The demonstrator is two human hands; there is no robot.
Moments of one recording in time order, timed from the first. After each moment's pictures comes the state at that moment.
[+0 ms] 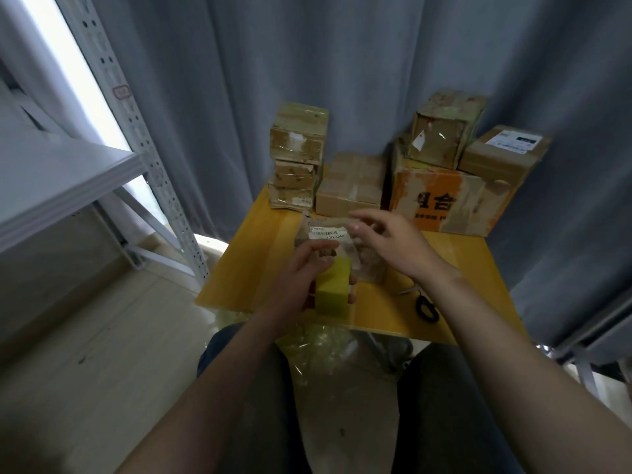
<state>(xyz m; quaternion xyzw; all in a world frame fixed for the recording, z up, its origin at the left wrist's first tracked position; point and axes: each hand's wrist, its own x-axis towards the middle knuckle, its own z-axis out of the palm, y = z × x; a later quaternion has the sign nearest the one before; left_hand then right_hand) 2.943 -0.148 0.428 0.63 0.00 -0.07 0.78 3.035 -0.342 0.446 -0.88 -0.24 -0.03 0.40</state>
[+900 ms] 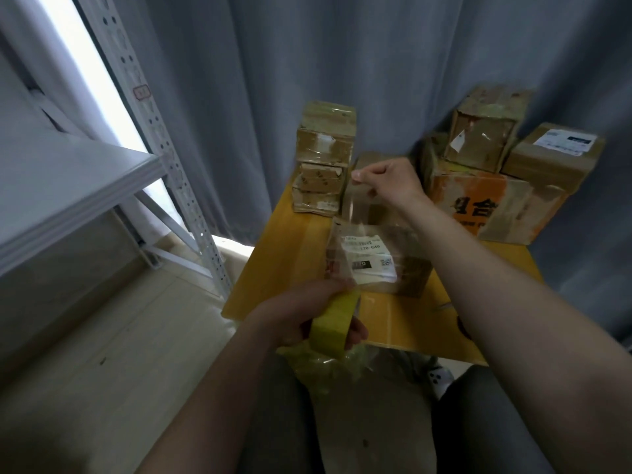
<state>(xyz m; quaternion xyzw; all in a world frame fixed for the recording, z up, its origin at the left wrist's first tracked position) 2.962 -0.102 0.445 0.65 0.13 -0.36 0.66 3.151 -0.257 0.478 -0.84 -0.09 -0.02 0.53</state>
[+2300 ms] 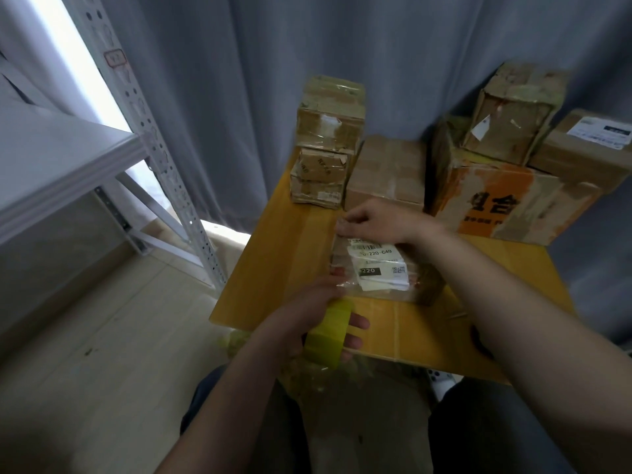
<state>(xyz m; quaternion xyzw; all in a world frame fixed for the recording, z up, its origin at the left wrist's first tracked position) 2.991 -0.100 0.396 0.58 0.17 -0.32 0.73 3.148 -0.257 0.436 -0.90 -0.26 0.19 0.28</state>
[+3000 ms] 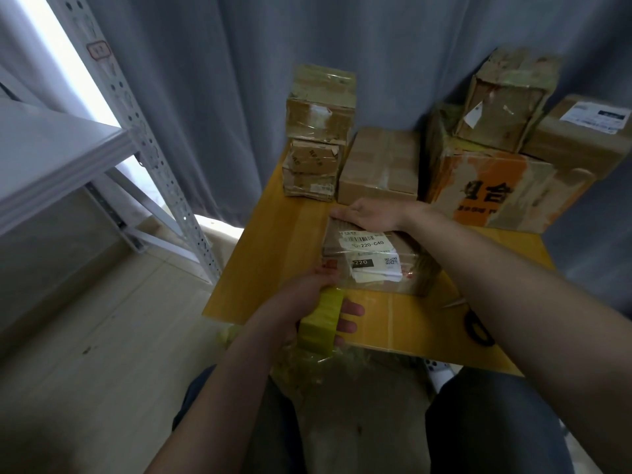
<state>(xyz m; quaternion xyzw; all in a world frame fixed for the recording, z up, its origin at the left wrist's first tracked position) 2.997 -0.103 0.399 0.58 0.19 -0.32 0.73 3.163 -0.256 0.429 -0.90 -0.25 0.27 0.21</state>
